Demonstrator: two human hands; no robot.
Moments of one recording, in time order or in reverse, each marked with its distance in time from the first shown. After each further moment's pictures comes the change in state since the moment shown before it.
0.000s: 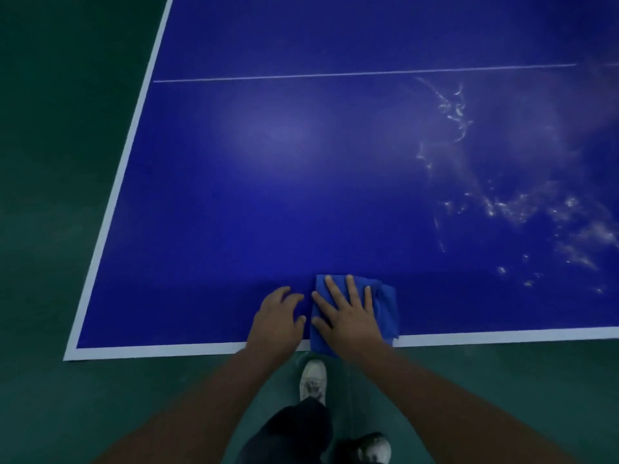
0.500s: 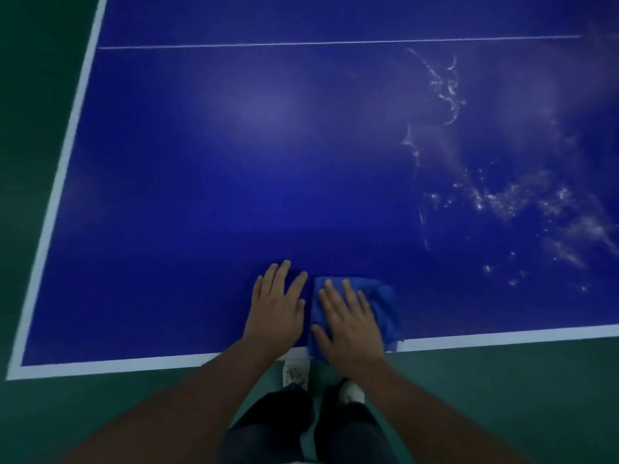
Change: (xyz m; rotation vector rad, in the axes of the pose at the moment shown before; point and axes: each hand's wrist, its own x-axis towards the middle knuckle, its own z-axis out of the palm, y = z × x) left_hand 0.048 0.024 0.030 0.232 0.081 0.188; right_hand -0.012 0.043 0.019 -0.014 0.191 0.032
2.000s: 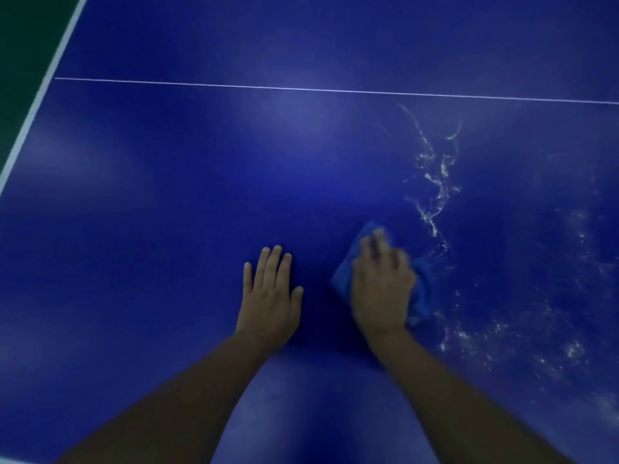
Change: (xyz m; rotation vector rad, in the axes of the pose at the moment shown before) left_hand 0.250 0.120 -0.012 0.047 0.212 -0.197; right_hand 0.266 0.234 -0.089 0.029 0.238 0.173
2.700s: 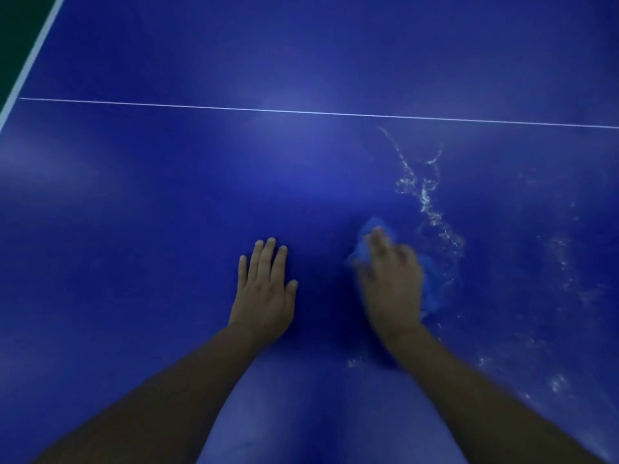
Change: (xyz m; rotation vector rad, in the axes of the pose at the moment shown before) left_hand 0.070 0.021 -0.008 -0.021 0.011 0.061; right_hand 0.068 0.049 -0.015 0.058 0.157 -0.137
